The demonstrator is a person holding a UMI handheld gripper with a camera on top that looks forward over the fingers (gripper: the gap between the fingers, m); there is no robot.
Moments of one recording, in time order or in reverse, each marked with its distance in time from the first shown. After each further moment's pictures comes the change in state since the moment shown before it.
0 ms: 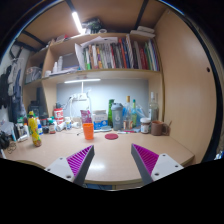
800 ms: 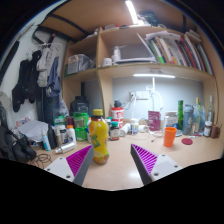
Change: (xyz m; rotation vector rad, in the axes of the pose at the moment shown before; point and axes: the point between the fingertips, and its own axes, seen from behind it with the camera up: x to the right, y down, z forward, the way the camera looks) arm -0.386 0.005 0.062 0.013 -0.391 -0.039
